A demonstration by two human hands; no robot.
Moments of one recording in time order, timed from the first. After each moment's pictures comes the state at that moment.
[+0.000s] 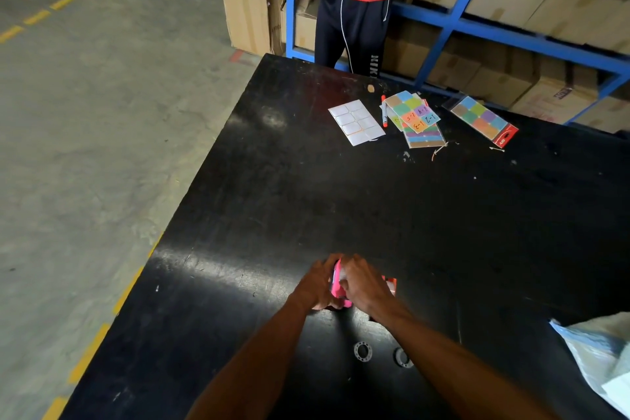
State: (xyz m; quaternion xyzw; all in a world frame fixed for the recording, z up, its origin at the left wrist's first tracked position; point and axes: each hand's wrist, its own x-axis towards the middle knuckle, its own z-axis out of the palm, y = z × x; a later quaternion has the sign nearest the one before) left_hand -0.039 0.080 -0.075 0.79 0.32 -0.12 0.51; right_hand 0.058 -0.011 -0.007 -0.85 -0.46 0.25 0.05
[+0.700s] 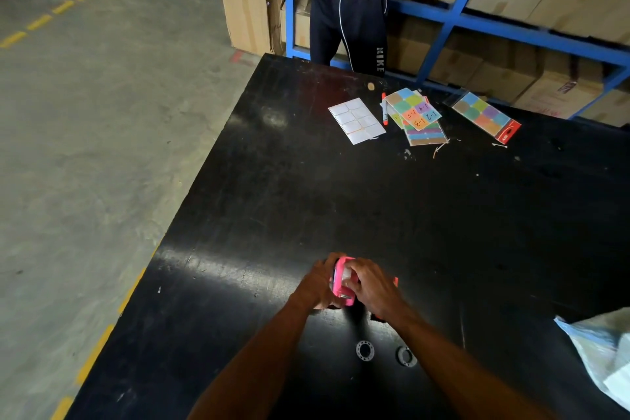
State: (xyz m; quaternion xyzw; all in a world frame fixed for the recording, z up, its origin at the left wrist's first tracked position) left_hand -0.041 0.081 -0.071 0.78 0.32 -0.12 0.52; right_hand 0.077 -0.034 -0.032 -0.83 -0.48 0.25 0.13
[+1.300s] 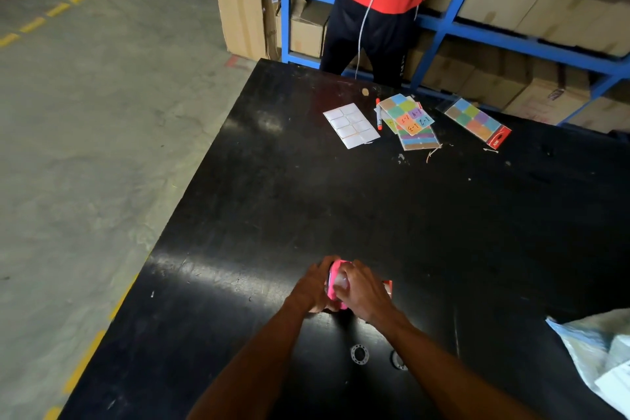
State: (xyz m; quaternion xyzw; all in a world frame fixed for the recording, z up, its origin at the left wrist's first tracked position) left_hand -0.036 0.083 -0.088 0.76 0.34 -0.14 0.54; right_hand 0.060 -0.025 -0.015 -0.85 -0.45 0.24 0.08
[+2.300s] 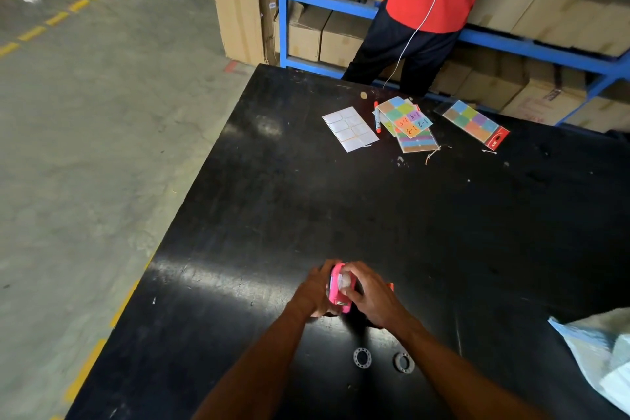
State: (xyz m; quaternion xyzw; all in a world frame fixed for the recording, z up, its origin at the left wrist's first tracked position) left_hand -0.041 0.080 -0.068 0.80 0.30 -0.10 0.52; right_hand 0.082 -0.048 -0.037 -0.81 -0.48 0.28 0.21
